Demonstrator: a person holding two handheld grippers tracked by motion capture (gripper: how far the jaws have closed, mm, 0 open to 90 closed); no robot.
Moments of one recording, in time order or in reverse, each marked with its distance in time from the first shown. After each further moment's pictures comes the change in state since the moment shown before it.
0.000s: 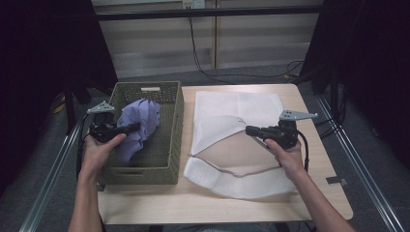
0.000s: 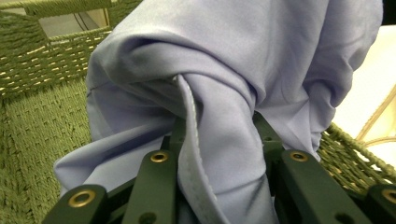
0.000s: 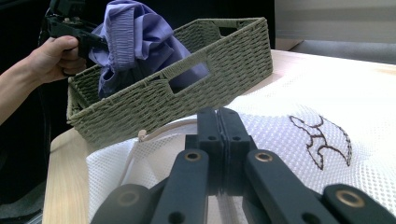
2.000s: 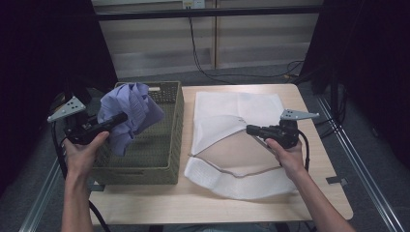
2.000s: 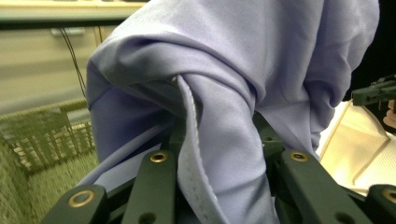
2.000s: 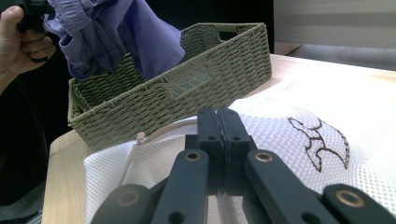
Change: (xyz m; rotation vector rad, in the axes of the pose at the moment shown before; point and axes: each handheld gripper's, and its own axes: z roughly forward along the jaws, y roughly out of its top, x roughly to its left) left arm -0.030 0.016 -0.068 -0.311 -0.001 0.061; right arm 0.002 0.003 -0.002 -0.011 -0.003 -0.011
